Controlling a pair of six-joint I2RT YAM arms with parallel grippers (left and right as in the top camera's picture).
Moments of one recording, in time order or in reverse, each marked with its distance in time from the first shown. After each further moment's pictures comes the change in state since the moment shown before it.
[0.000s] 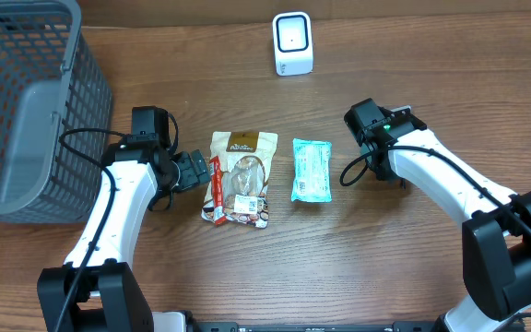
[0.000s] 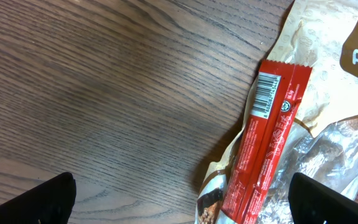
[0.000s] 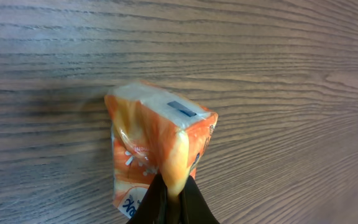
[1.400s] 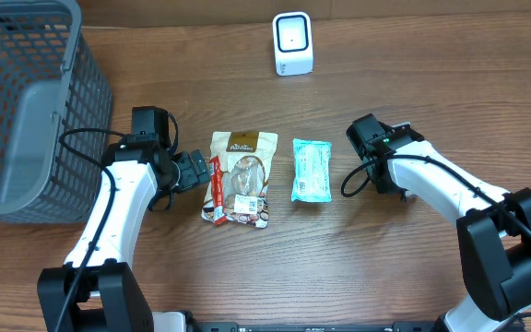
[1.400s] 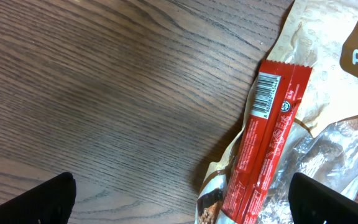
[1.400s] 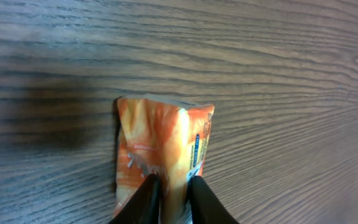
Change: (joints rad) left arm 0.000 0.000 0.000 0.000 0.000 0.000; right arm 0.000 0.000 -0.116 0.075 -0.033 0.002
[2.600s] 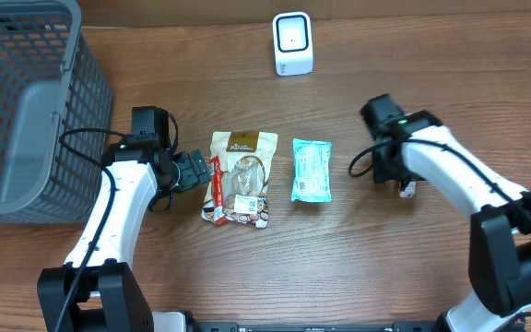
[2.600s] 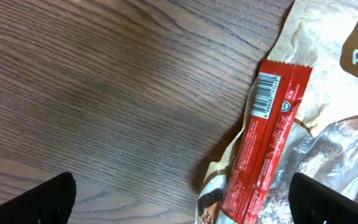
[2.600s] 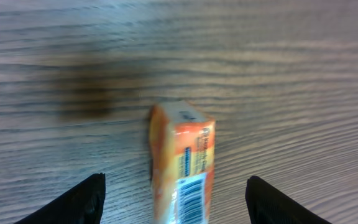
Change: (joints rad) left arm 0.000 0.000 0.000 0.000 0.000 0.000; right arm -0.089 0.000 0.105 -0.056 -0.250 0.008
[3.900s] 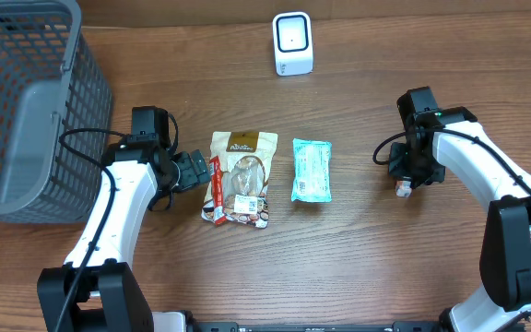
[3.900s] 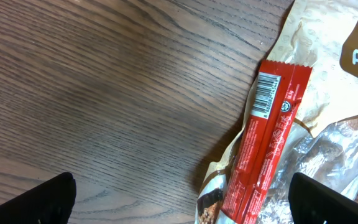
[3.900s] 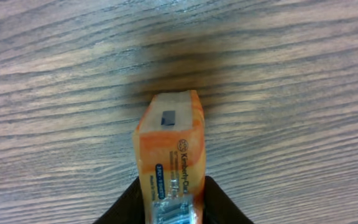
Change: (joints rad) left arm 0.000 0.000 0.000 0.000 0.000 0.000; right arm -0.158 0.000 -0.024 0.040 -0.283 0.000
